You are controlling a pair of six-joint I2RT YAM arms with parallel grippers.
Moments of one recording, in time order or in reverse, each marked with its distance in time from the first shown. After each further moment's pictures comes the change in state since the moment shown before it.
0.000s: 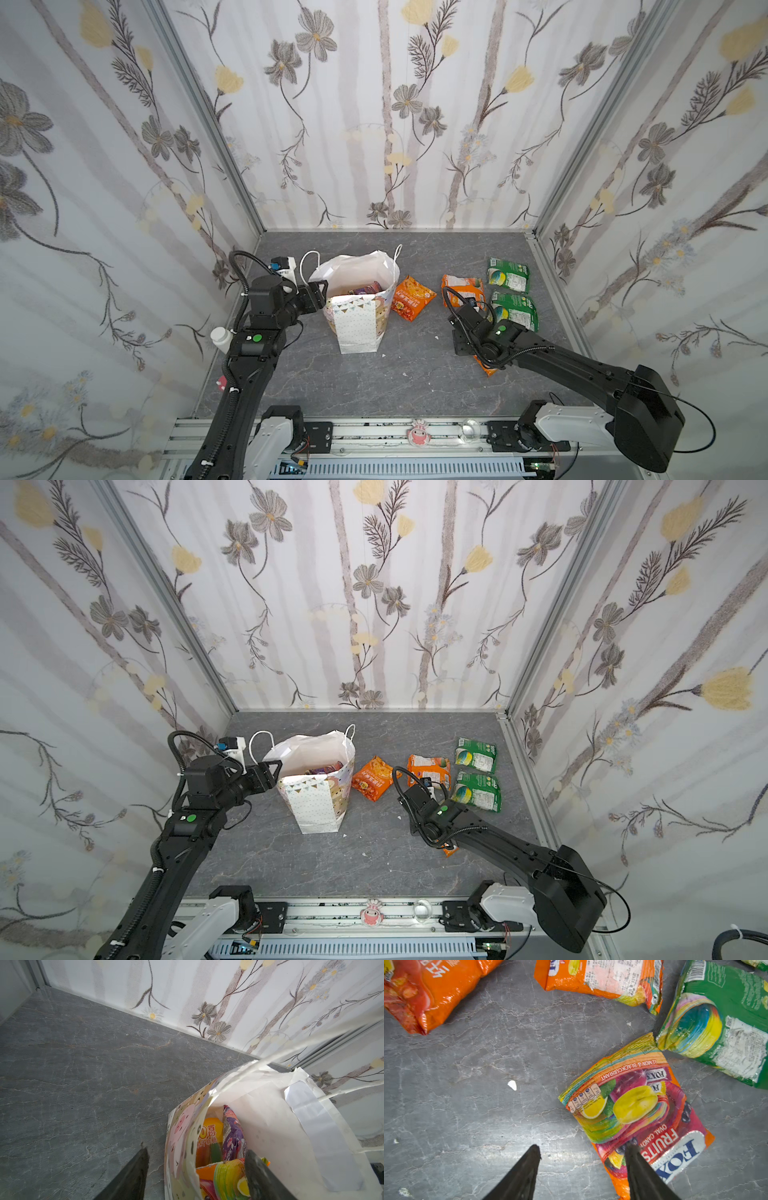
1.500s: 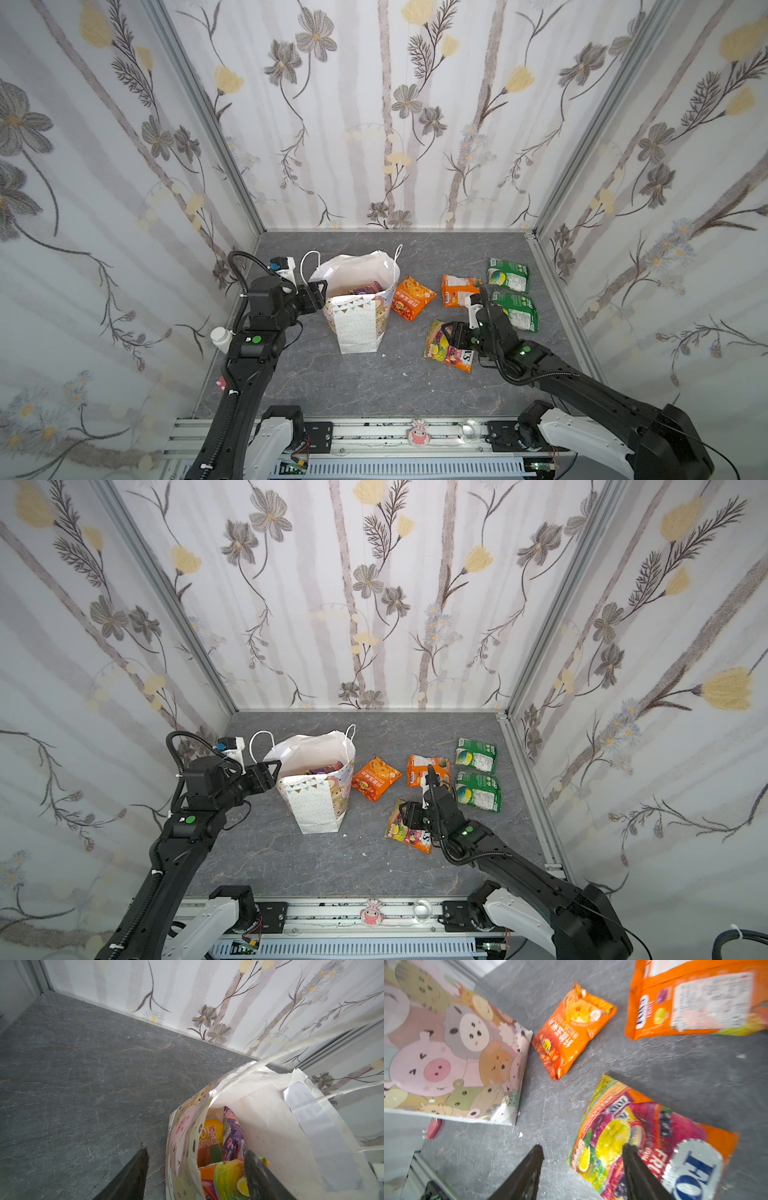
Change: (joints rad) left arm 0.000 -0.013 0.000 0.000 -0.008 0.004; right arm -0.155 -0.289 -0.287 0.498 -0.376 0.069
